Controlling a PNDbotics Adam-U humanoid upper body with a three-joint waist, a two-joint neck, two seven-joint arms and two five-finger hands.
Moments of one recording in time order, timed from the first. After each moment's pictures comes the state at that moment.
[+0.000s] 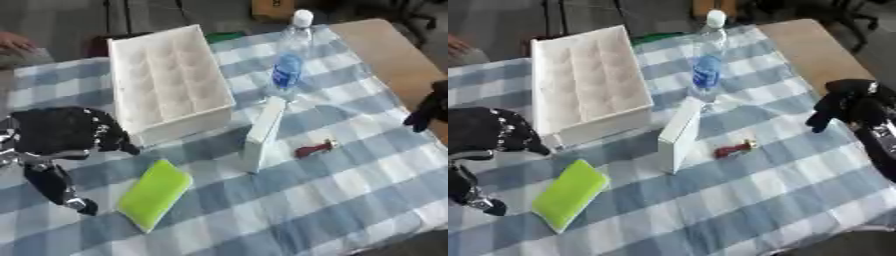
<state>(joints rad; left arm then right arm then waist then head) -0.50 0.77 -0.39 -1.66 -0.87 -0.66 -0.44 -0.07 -0.31 -0.24 -1.98 -0.29 -0.24 0.60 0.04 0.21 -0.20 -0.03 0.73</state>
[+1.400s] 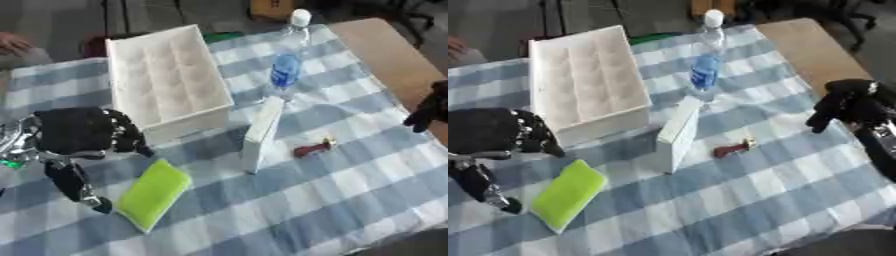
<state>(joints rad) -0.54 0.73 -0.45 -1.66 -0.86 -0.69 -0.41 -0.07 -0.31 -0.24 -1.98 -0.30 -0.24 0.60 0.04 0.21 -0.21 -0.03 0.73</state>
